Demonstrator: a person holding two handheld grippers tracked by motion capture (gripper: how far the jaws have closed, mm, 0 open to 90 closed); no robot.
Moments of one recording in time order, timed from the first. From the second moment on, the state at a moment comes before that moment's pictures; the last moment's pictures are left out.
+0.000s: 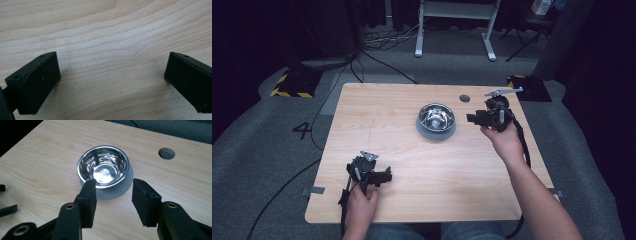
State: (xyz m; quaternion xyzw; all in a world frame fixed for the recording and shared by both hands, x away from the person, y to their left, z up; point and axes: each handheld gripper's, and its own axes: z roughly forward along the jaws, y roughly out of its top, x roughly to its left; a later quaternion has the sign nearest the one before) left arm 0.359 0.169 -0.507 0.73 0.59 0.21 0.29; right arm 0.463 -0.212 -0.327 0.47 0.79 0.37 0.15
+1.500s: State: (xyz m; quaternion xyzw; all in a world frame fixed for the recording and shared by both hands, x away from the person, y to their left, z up) left arm 0.359 0.169 -0.507 0.73 0.59 0.21 0.29; right arm 0.380 -0.304 -0.468 0.48 0.80 0.34 0.11
